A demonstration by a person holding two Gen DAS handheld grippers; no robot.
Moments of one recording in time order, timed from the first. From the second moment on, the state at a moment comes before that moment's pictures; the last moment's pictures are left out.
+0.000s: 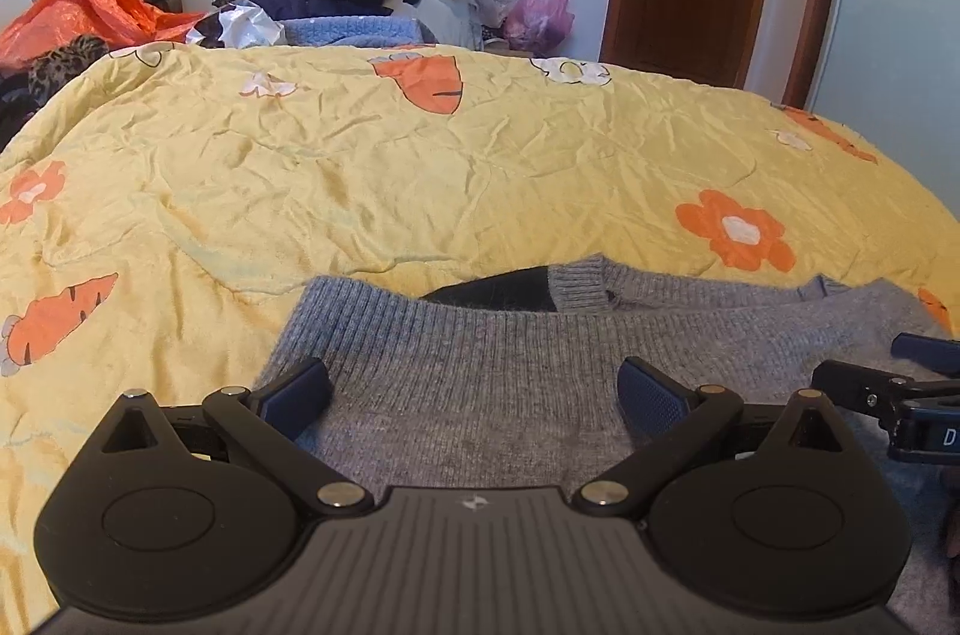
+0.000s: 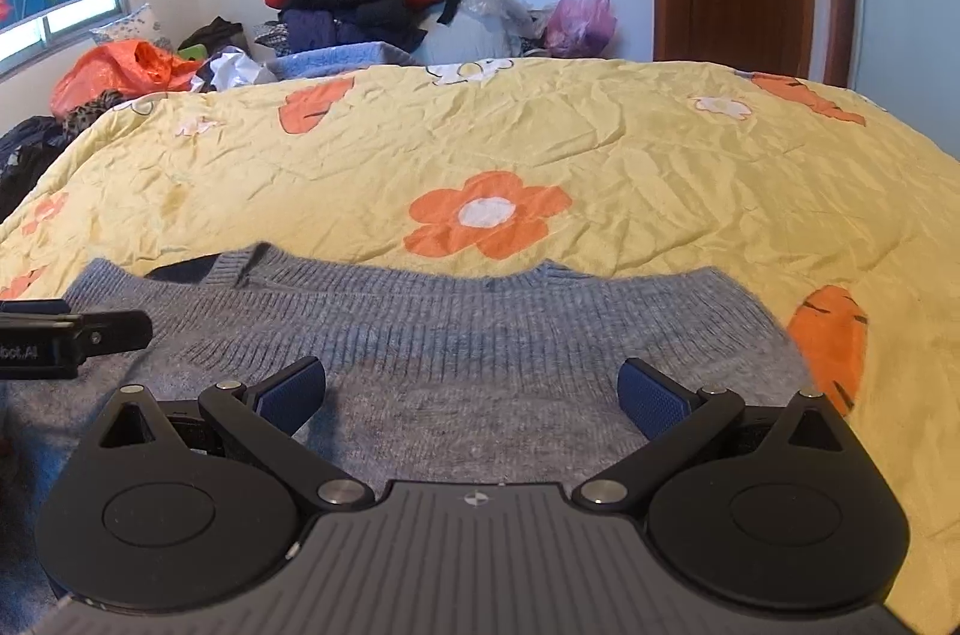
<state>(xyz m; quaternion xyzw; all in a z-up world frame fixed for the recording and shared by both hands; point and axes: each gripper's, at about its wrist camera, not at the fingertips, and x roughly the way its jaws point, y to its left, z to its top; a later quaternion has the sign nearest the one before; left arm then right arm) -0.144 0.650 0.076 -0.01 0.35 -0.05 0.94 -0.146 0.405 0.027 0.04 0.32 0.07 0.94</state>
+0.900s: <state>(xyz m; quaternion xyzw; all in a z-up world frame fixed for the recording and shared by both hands) -0.213 0.651 0.073 0.02 0.34 -0.08 0.94 -0.207 0.409 0.029 -0.02 0.30 0.05 0.95</state>
